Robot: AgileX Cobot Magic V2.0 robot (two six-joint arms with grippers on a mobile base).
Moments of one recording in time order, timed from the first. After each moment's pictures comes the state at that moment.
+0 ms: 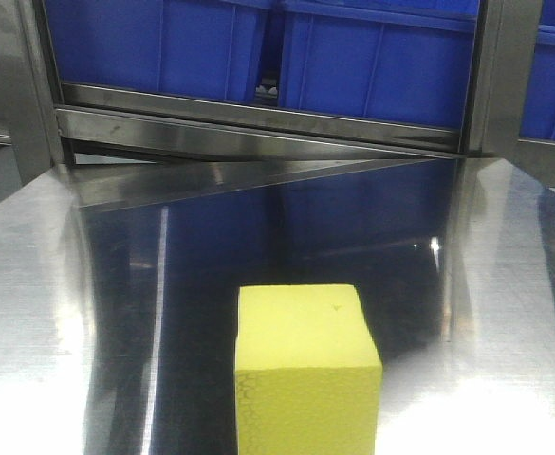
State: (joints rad) left arm 0.01 0.00 0.01 0.14 0.06 -0.09; right arm 0.06 -0.01 0.03 0.02 -0.03 0.01
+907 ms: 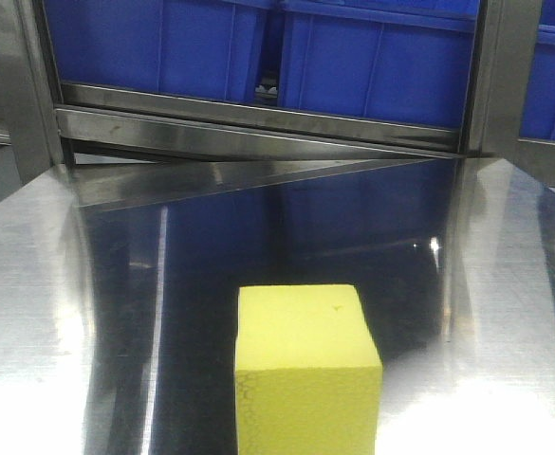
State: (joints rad) left arm 0.01 0.00 0.01 0.14 0.06 -0.09; right arm 0.07 0.10 -0.20 0.02 0.34 -0.04
